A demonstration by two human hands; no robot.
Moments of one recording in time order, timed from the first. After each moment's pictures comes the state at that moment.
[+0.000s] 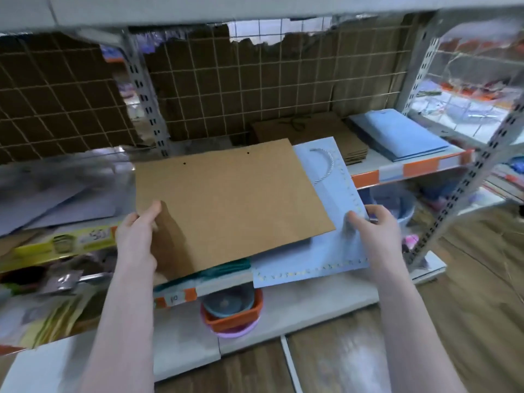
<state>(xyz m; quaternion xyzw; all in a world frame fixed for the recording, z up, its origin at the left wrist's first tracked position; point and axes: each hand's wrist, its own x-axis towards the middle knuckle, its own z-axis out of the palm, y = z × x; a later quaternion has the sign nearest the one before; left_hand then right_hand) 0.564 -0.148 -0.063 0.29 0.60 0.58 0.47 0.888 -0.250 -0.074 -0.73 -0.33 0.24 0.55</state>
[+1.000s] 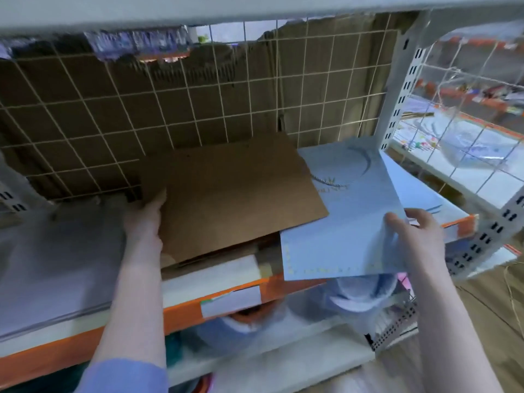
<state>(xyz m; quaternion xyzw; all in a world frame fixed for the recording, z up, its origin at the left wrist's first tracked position) 0.839 0.097 -0.070 0.29 0.60 0.57 0.48 1.189 -0.060 -0.074 -0.77 -0.25 0.19 0.55</state>
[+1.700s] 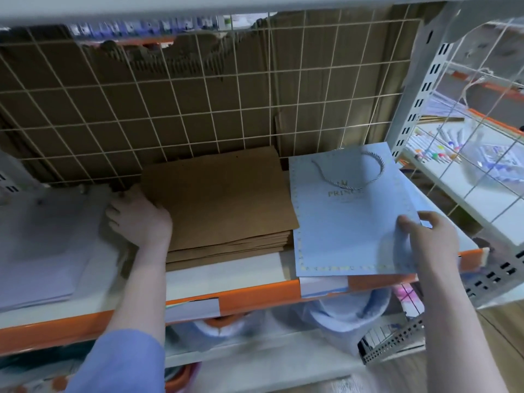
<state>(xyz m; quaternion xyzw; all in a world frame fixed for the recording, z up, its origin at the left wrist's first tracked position) 0.895 0.107 -0.093 0.45 0.84 0.30 -0.01 1.275 -0.019 -0.068 -0.80 -0.28 0.21 0.49</state>
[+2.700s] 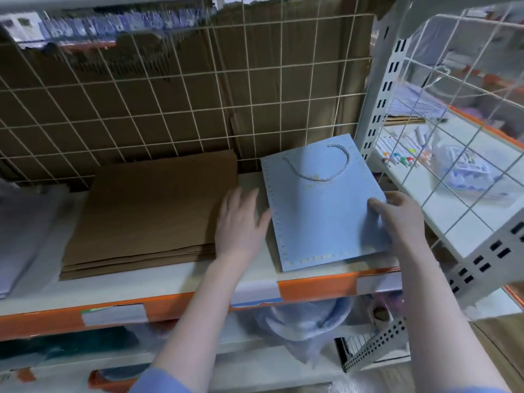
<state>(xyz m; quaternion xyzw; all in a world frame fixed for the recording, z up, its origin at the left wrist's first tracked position) 1.131 0.050 -0.089 0.72 0.64 0.23 0.11 1.380 0.033 -0.081 -0.78 -0.36 0.27 0.44</state>
